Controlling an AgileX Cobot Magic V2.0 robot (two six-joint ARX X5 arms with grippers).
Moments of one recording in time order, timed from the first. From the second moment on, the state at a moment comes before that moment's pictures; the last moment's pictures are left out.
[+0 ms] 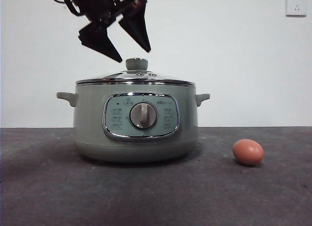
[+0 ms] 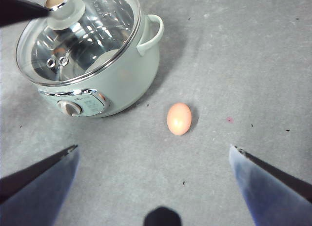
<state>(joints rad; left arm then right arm) -0.44 1.74 1.62 -0.66 0.25 0.18 0.05 0.76 1.04 -0.97 -0.39 -0.02</state>
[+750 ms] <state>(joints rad) -0.44 1.80 1.62 -0.61 0.22 0.18 0.05 0.76 1.04 -0.97 -0.39 -0.03</state>
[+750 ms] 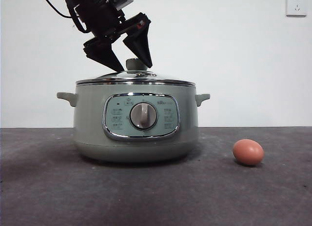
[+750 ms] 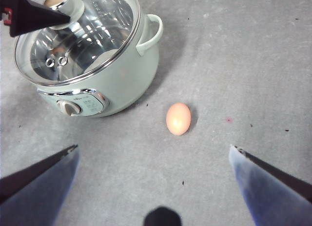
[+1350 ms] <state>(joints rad) -0.45 1.80 1.63 -0.61 0.24 0.18 0.05 0.81 1.04 -0.97 -0.39 -0.04</state>
